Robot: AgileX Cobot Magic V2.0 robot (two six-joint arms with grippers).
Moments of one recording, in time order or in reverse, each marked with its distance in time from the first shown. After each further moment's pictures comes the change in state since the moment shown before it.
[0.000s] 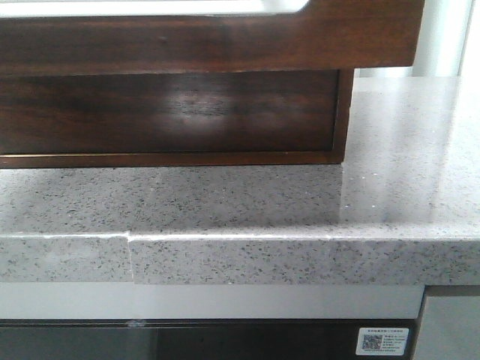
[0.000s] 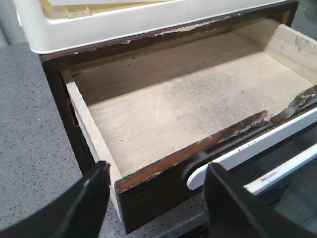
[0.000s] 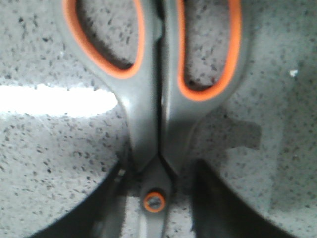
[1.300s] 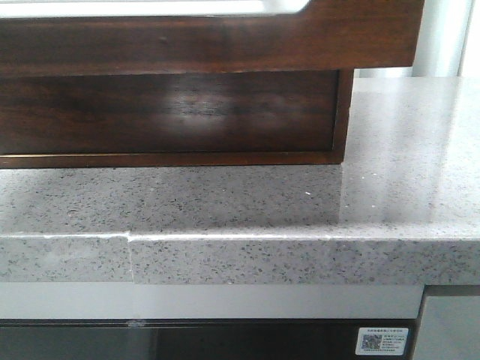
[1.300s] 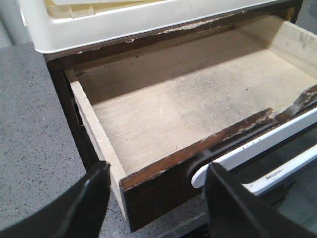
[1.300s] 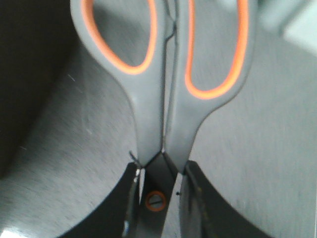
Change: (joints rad) left arm 0.000 0.000 0.000 0.016 0.000 0.000; right arm 0.326 -0.514 -0.234 0.025 0.002 -0.101
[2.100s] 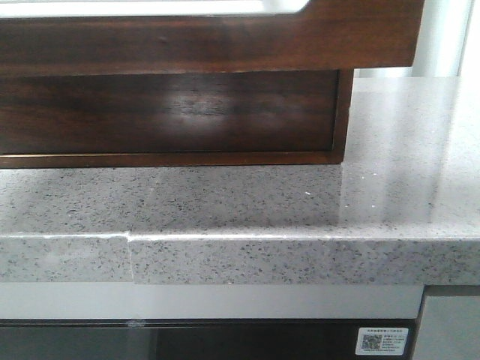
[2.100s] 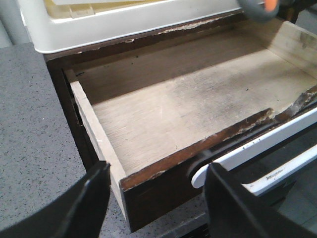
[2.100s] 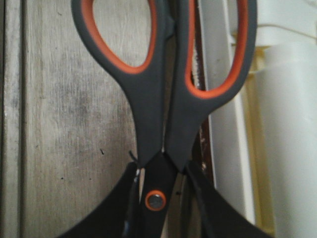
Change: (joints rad) left arm 0.000 0.000 0.000 0.002 0.000 0.000; right arm 0.696 0.178 -0.062 -0.020 0.000 -0.514
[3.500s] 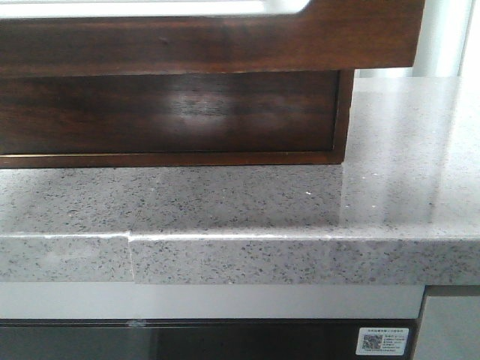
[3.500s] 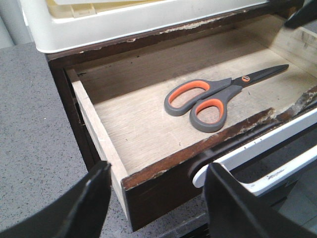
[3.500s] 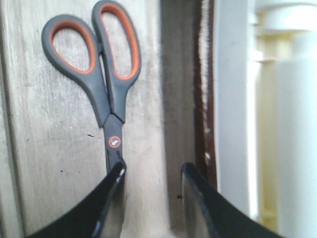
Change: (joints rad) left arm 0.000 0.000 0.000 0.002 0.000 0.000; right arm 0.100 0.022 -0.055 -0.212 0.069 0.224
